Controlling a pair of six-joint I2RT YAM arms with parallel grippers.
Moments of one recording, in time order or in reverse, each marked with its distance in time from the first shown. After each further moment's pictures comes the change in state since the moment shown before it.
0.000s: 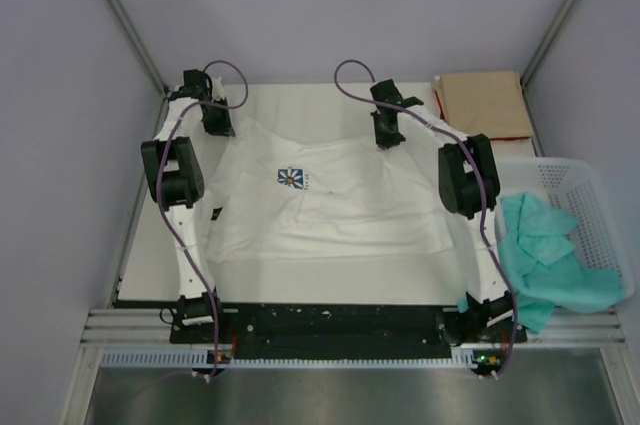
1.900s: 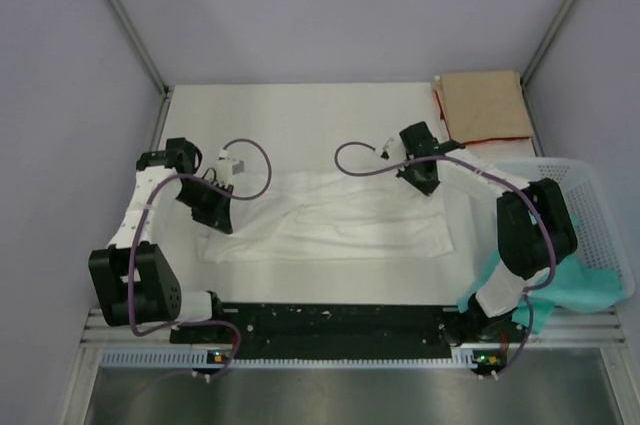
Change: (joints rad) left arm -0.019 -1.071 -1.032 -0.519 0.201 0.556; right arm 0.018 -0.610 -0.749 0.014 0.039 -0.721
